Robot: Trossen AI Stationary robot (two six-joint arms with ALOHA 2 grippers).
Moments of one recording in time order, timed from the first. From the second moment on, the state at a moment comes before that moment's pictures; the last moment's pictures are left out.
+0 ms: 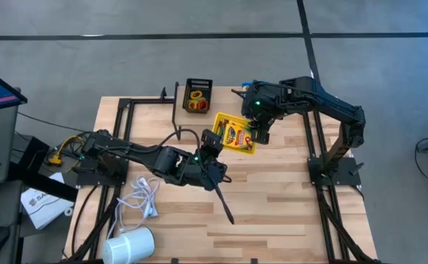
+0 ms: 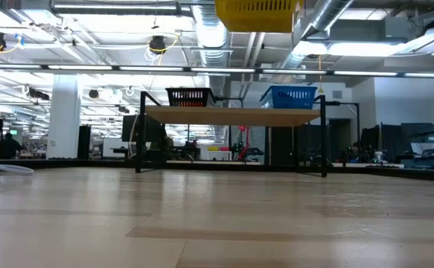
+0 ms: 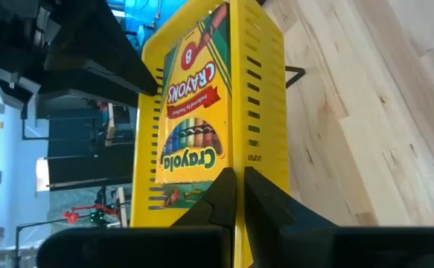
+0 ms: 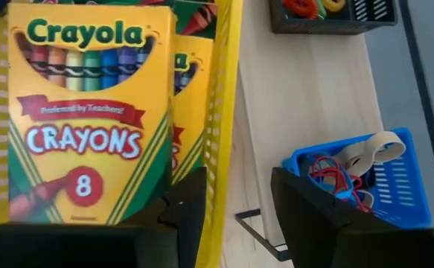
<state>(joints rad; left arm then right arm) -0.32 1.84 1.93 -0.93 -0.98 0.64 -0.13 1.71 2.19 -1.56 0.21 -0.06</state>
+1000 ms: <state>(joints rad) -0.33 1.81 1.92 -0.85 -1.01 0.72 -0.24 1.78 2.19 -1.57 0.00 -0.11</state>
